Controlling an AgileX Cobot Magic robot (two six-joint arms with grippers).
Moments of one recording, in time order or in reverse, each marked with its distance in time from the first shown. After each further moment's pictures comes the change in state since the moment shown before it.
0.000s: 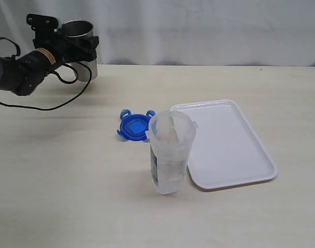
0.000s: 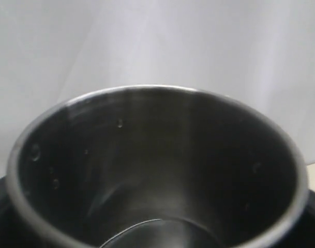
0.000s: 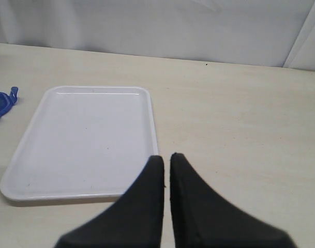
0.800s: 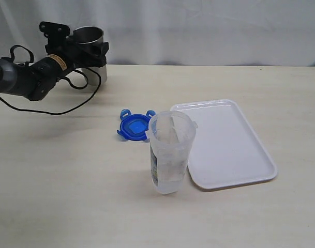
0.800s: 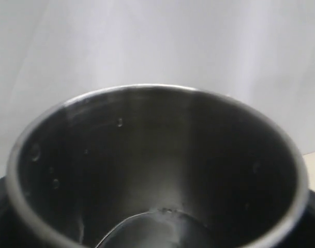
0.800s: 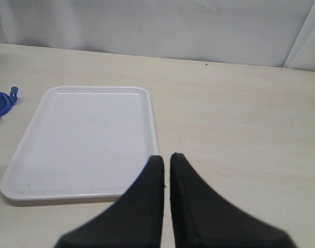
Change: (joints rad) left arm -0.040 0.057 -0.041 -0.019 -0.015 0.006; right arm 0.000 0.000 0.000 0.000 0.000 0.000
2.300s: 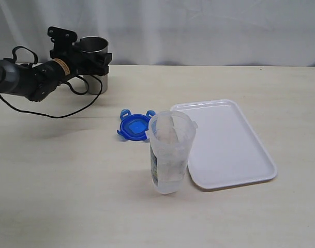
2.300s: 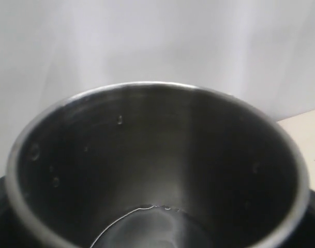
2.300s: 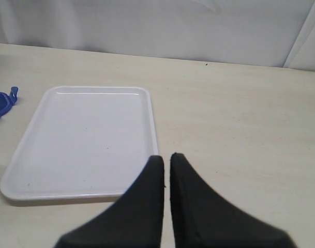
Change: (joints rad) left arm -0.001 0.021 -0.018 0.105 0.097 -0.036; right arm 0.000 0.000 0.000 0.000 0.000 0.000
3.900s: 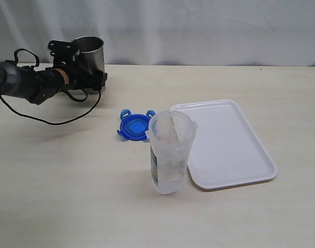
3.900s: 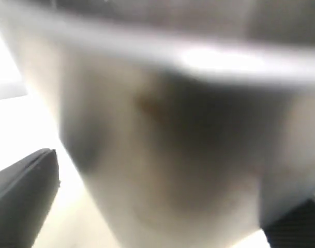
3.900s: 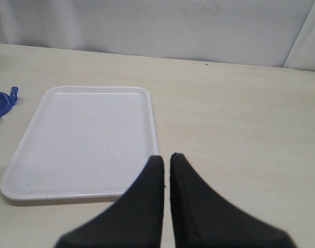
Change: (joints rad) left arm -0.003 0.007 0.006 0.018 0.266 -0.087; right arm 0.000 0.000 0.000 0.000 0.000 0.000
